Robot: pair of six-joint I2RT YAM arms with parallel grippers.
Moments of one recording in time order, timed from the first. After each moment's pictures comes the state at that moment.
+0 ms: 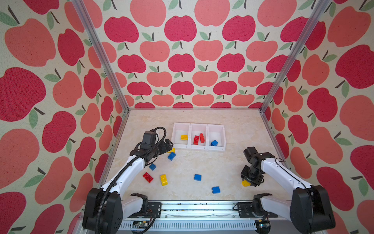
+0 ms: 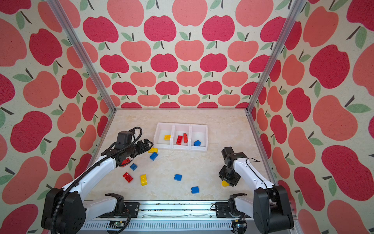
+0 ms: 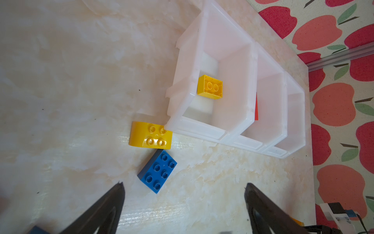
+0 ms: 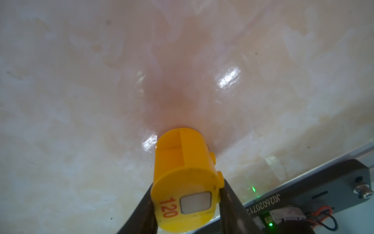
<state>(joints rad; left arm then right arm) -0.23 1.17 0.73 -0.37 0.26 -0.59 0.26 1.18 0.62 -1.07 0.00 0.83</state>
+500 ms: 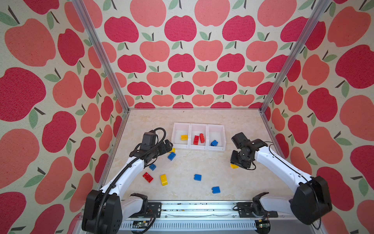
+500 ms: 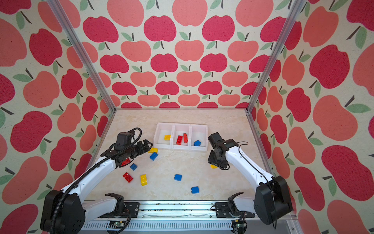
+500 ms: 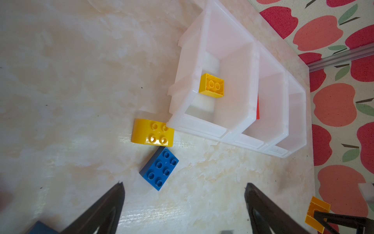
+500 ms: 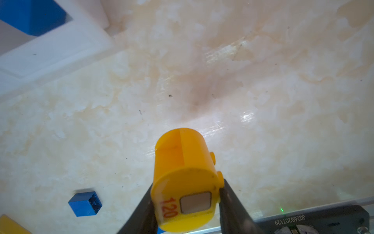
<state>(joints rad) -0.23 1.15 0.72 -0.37 0.25 -0.59 0.53 1.32 0.99 -1.06 0.03 0.77</state>
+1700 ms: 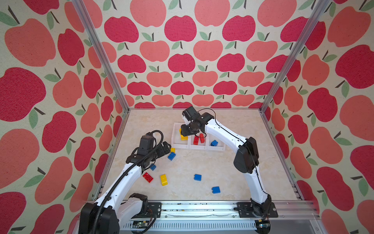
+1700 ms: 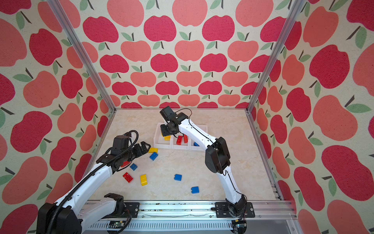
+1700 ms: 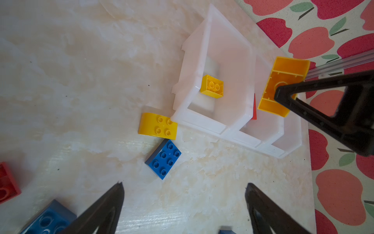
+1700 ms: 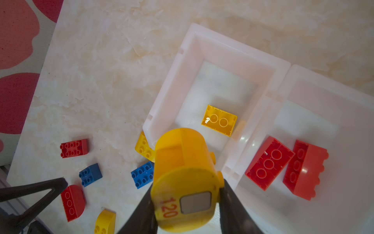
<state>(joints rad) -0.23 1.03 0.67 -0.41 0.22 -0.62 0.85 2.25 2.20 -0.94 -0.08 0.37</state>
